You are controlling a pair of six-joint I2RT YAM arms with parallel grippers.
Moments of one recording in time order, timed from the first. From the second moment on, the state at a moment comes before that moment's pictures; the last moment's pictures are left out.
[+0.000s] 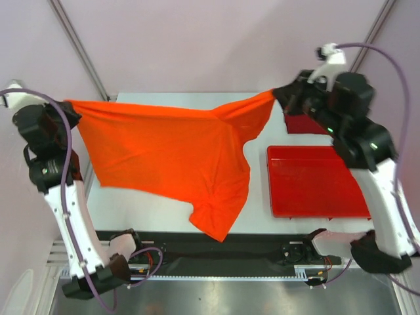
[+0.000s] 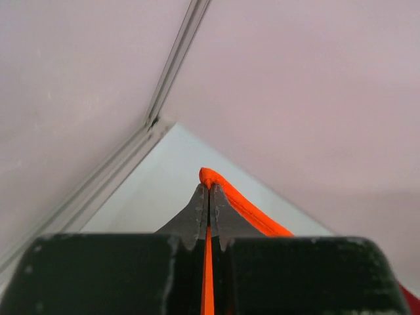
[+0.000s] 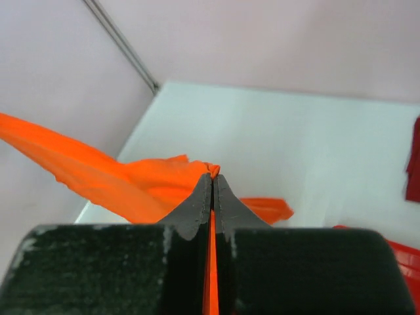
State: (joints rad) left arm 0.40 1.03 1.44 -0.51 0.02 -0.45; right arm 0.49 1.27 1.88 -0.74 0.00 0.34
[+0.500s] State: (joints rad) left arm 0.40 0.97 2.06 -0.60 -0.13 -0.39; right arm 0.49 1.06 2.15 -0.74 0.04 0.26
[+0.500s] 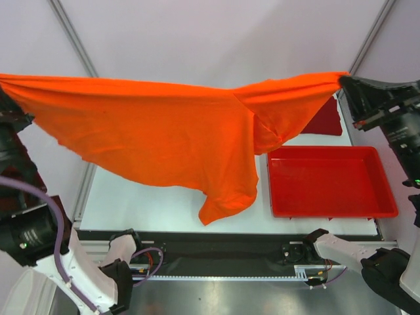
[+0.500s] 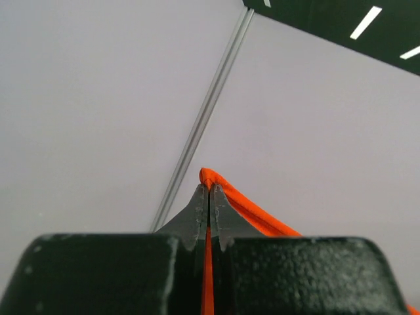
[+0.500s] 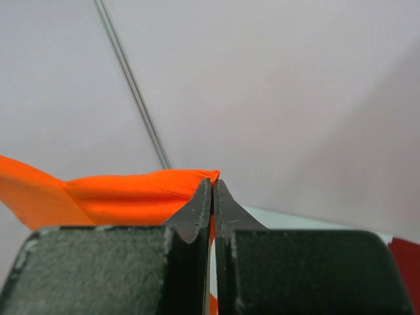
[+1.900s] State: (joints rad) left arm 0.40 0.98 2.17 -0.54 -0.10 -0.38; right arm 0.49 1.13 2.29 -0.33 -0.25 -0.20
